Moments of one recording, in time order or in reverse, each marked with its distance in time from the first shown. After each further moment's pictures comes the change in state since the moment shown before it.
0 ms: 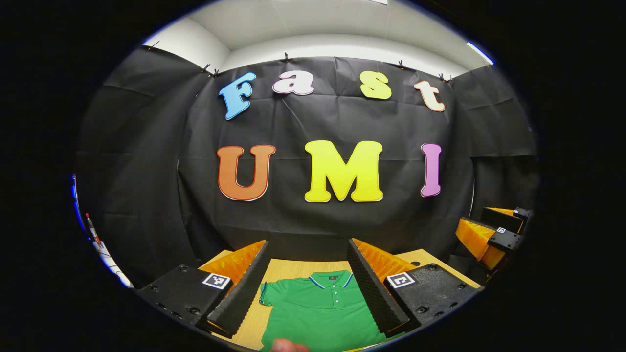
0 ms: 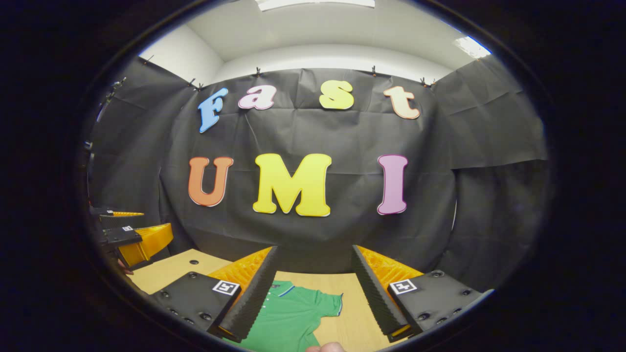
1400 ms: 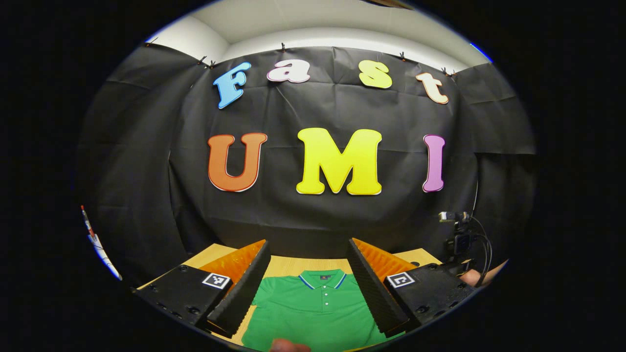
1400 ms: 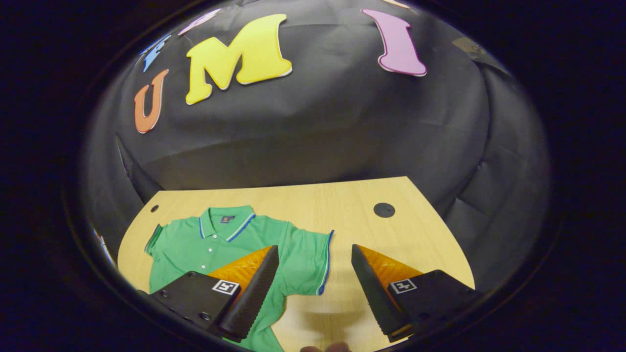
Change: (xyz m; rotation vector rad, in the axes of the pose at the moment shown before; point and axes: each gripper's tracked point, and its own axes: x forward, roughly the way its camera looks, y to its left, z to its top) left arm 0.050 -0.034 -0.015 -0.007 0.027 0.003; right arm 0.218 -0.097 -0.296 0.124 0.681 -0.004
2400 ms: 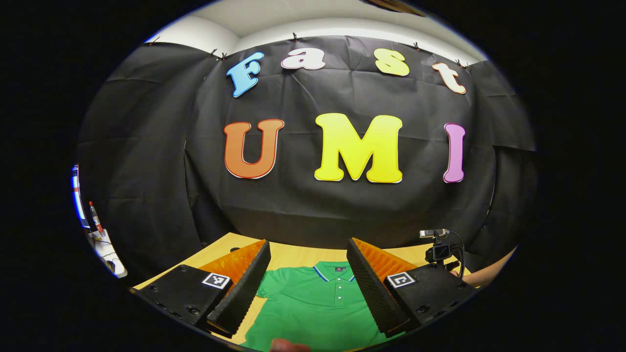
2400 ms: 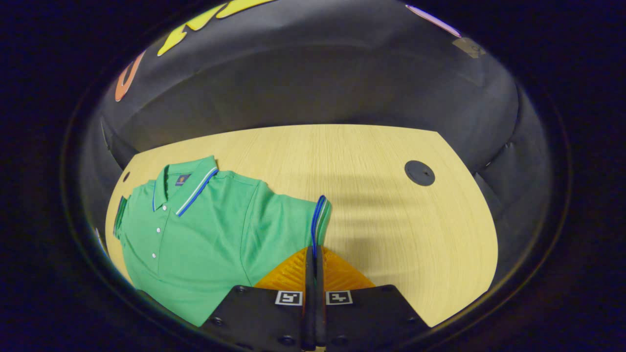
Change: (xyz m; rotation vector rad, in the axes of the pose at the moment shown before) left arm 0.003 0.029 -0.028 -0.023 0.096 0.118; right arm 0.111 -0.004 -0.053 -0.053 0.285 -0.032
